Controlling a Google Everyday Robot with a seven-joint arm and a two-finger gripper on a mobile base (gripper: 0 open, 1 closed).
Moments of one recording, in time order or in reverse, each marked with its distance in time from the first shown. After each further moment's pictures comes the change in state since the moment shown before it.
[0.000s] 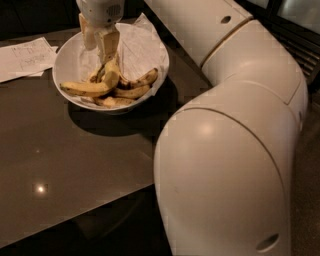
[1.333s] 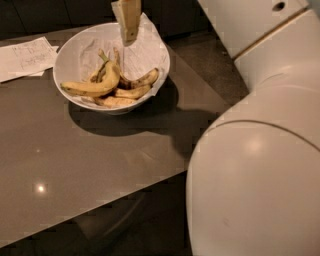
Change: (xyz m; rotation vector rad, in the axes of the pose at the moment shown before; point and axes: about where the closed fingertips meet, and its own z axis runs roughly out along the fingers) arm 0.029 0.009 -0.085 0.161 0.062 0.074
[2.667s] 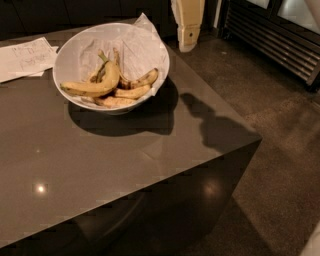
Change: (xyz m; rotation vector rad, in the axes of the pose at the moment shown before) arm 0.063 0.086 -0.071 0.015 0.135 0.305
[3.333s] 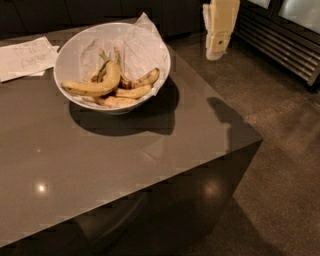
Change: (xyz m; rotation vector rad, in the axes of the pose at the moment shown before) arm 0.046 0.040 -0.019 -0.030 0.028 0.135
